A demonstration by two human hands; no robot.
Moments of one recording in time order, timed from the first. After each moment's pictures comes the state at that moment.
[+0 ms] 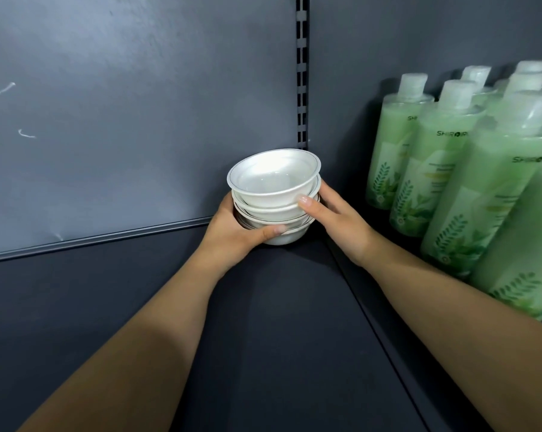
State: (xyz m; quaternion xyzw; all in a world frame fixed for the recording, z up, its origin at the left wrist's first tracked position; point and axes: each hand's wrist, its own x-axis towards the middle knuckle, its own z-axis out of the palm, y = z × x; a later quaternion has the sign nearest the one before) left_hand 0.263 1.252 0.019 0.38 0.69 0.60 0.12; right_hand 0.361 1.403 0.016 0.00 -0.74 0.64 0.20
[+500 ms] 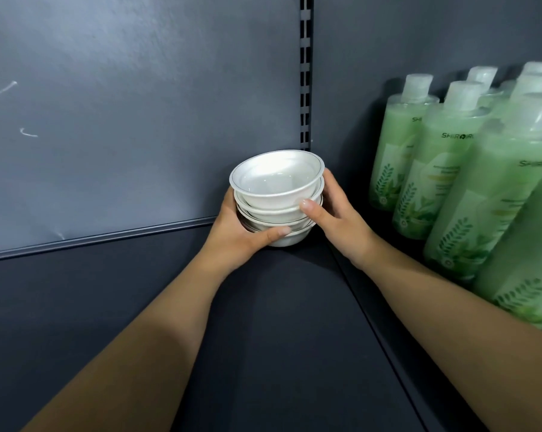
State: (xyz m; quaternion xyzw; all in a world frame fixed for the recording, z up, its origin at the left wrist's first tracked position) left_hand 0.265 1.253 0.019 0.39 0.70 0.59 0.08; right_hand 0.358 1.404 0.011 0.00 -0.75 0.61 0.26
